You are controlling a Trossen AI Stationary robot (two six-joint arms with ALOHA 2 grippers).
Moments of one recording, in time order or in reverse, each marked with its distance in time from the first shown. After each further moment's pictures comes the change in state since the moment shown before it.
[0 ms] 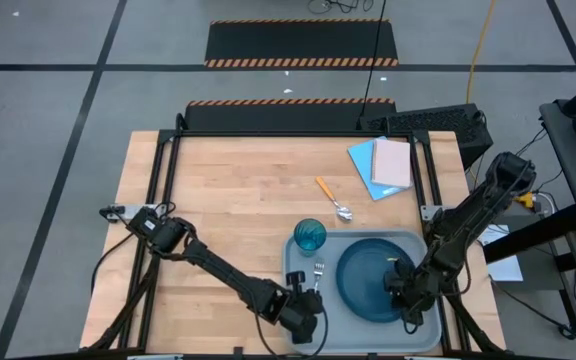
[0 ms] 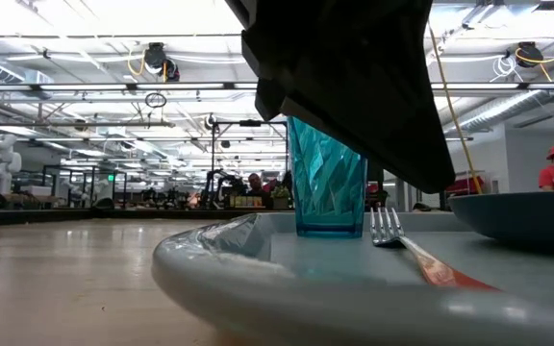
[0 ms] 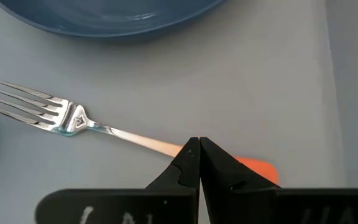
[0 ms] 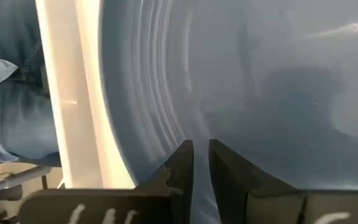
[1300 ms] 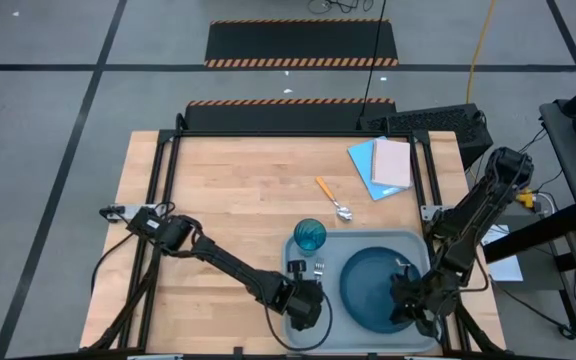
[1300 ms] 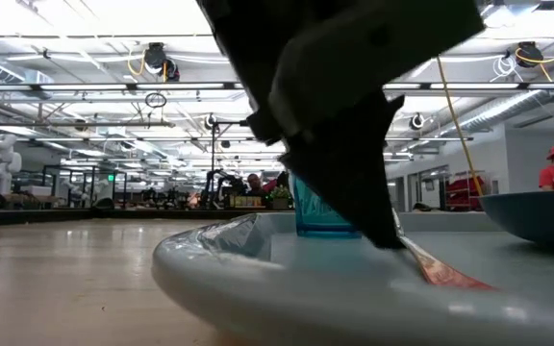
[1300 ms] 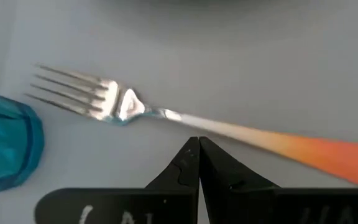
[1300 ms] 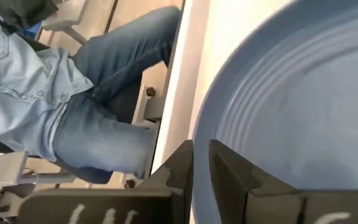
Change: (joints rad) left arm 0.053 0.034 -0.006 -0.087 -0.023 0.104; right arm 0.112 -0.061 0.000 0.244 0.181 -0.186
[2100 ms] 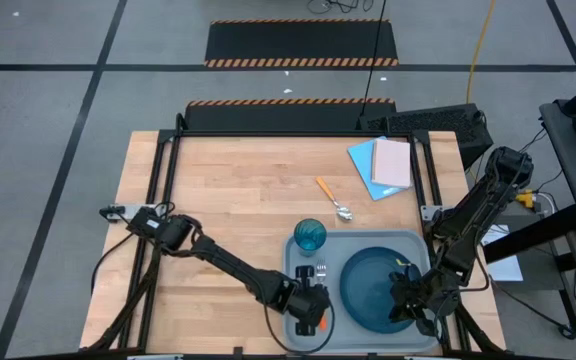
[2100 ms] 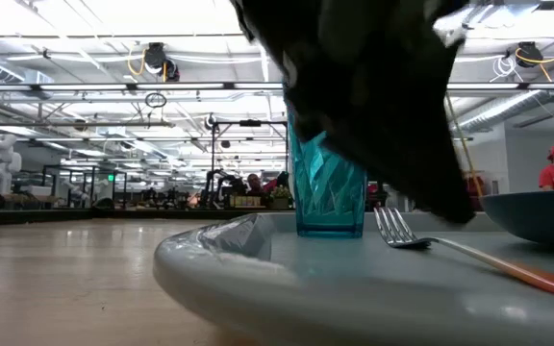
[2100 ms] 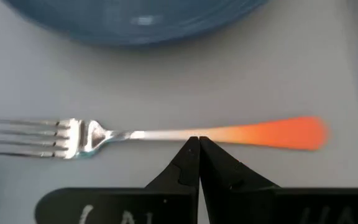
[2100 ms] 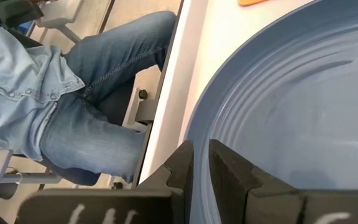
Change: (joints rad) left arm 0.004 -0.002 0.000 0.154 0.095 0.061; right arm 0.000 -0.010 0.000 -0.018 0.032 -0.053
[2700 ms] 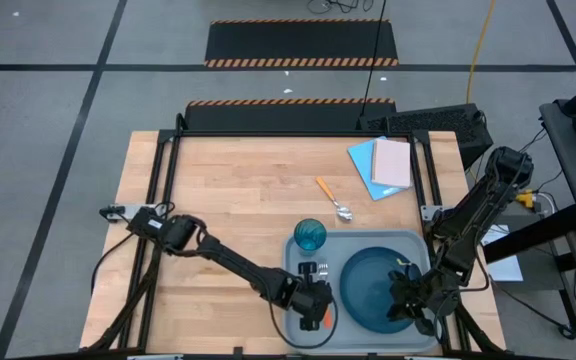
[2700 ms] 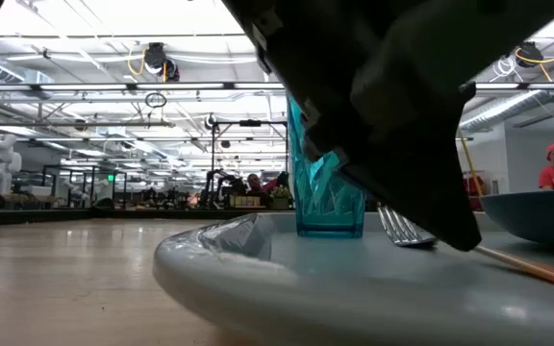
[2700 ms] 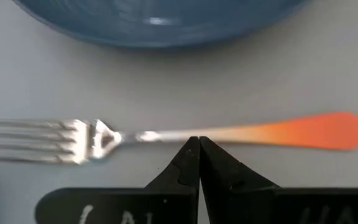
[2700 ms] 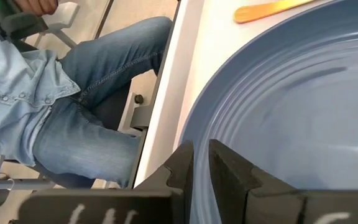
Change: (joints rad) left arm 0.023 0.035 -0.001 0.046 -0.028 0.013; right arm -0.001 0.000 0.000 0.000 0.030 -0.008
